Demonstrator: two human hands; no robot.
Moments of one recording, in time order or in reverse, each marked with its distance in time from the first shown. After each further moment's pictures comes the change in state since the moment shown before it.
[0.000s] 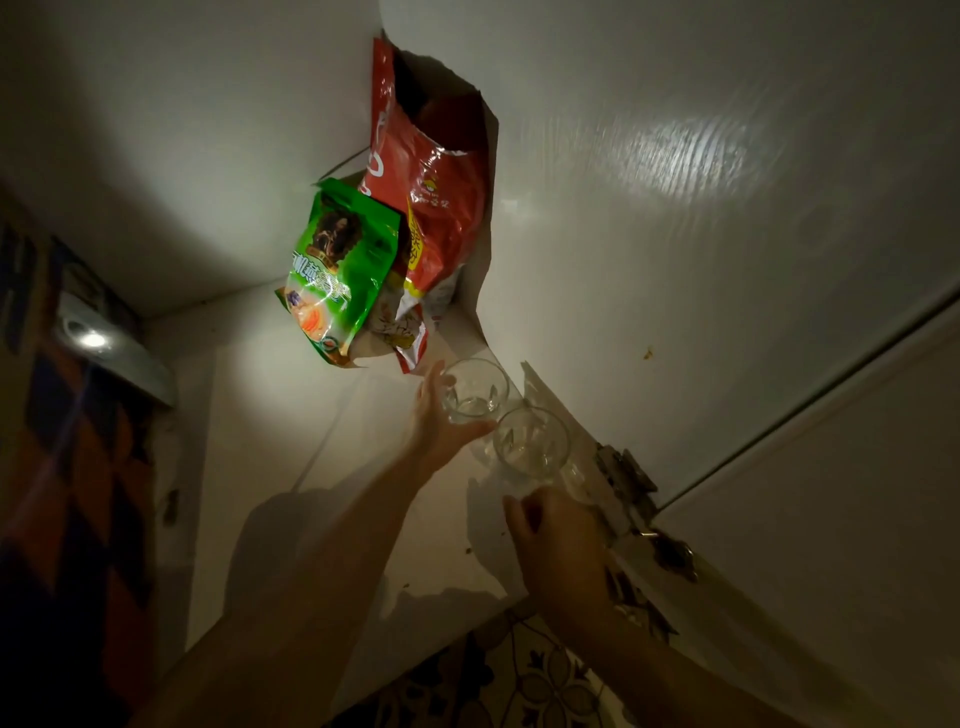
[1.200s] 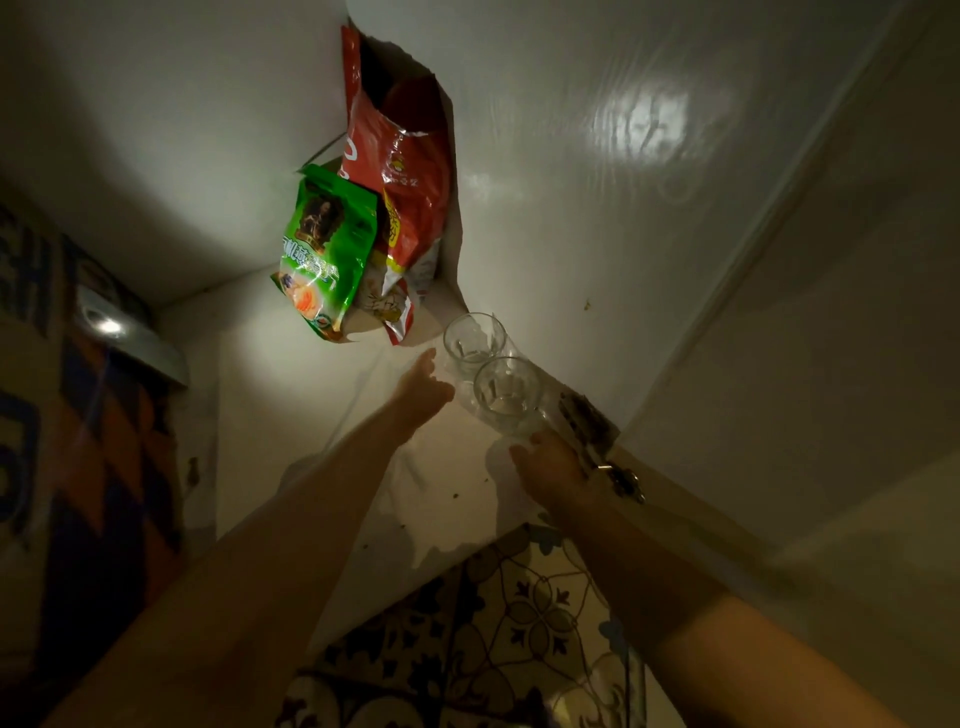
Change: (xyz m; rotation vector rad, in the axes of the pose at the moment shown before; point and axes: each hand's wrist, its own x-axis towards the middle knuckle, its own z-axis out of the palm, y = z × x) left_hand -0.024 0.038 -0.011 0.055 -0.172 -0.270; right_hand 0.019 0.013 -0.024 0.101 -0.208 0.288
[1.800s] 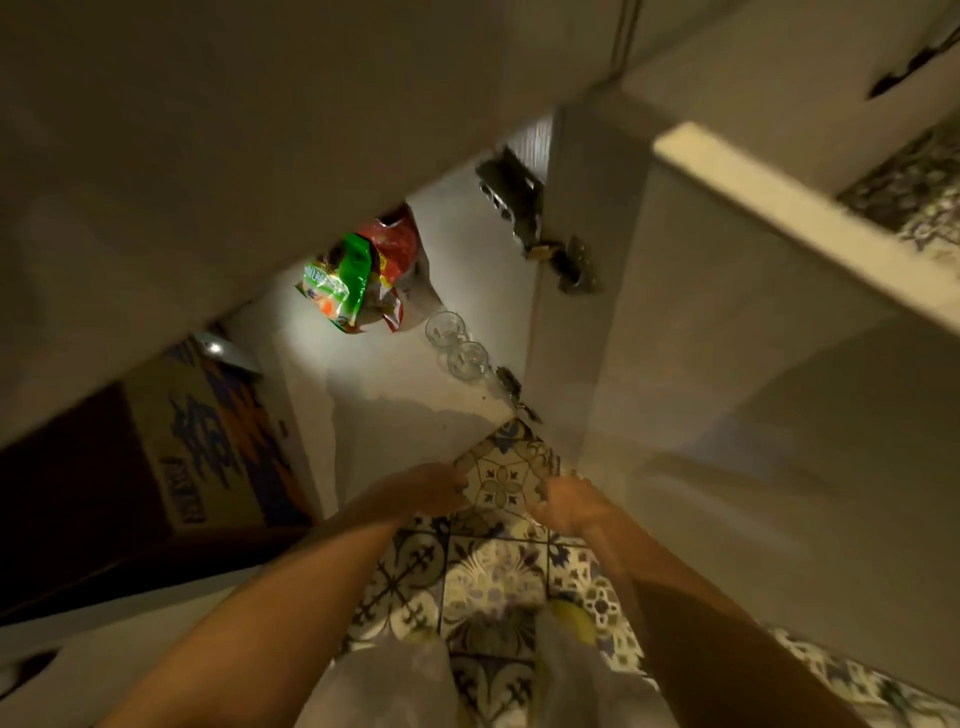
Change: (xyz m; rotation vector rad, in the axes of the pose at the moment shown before) left_hand -0.281 0.134 -0.027 0.893 -0.721 -0.177; right_hand -0.235 -0.005 -0.164 -0.549 -0.461 0.019
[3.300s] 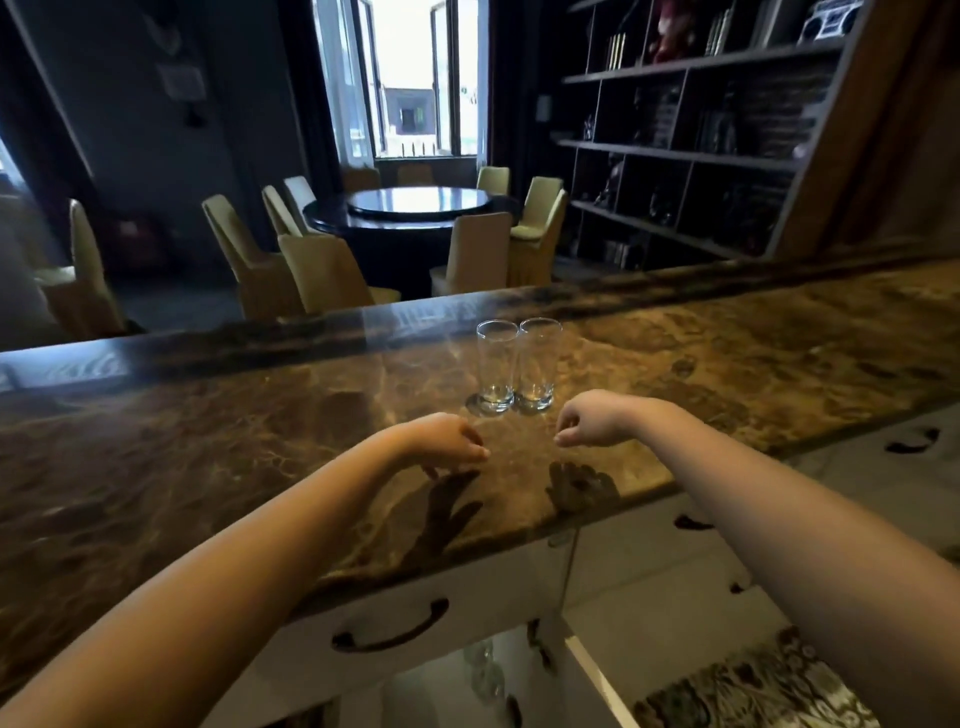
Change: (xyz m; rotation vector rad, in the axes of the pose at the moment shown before) left_hand -0.552 0.139 -0.318 -0.227 0.734 0.186; right_hand -0.474 -0.210 -0.478 -0.473 0.540 -0.438
